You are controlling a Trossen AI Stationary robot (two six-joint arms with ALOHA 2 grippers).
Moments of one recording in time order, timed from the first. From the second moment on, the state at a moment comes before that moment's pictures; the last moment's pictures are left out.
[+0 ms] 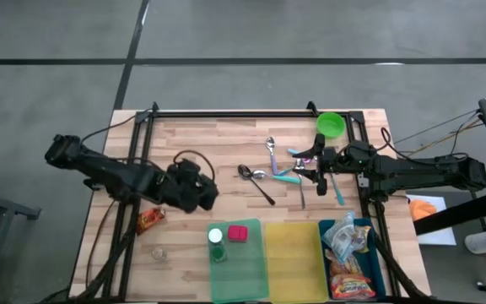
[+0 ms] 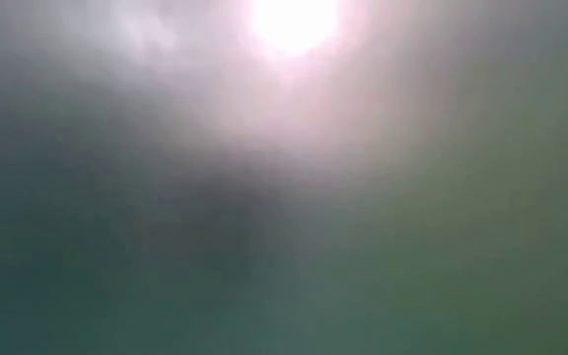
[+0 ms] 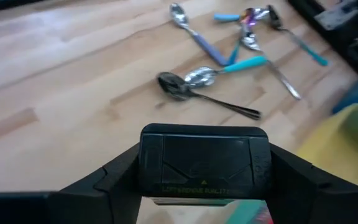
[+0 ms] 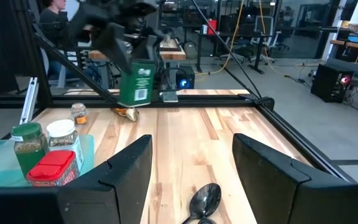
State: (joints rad) left arm -0.35 1.33 1.14 -0.88 -0.63 -1.21; right arm -0.19 0.79 0.34 0.39 -0.13 0.00
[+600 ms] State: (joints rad) left arm -0.55 1.62 1.39 -0.78 -0.69 -1.15; right arm -0.19 0.79 0.34 0.39 -0.13 0.00
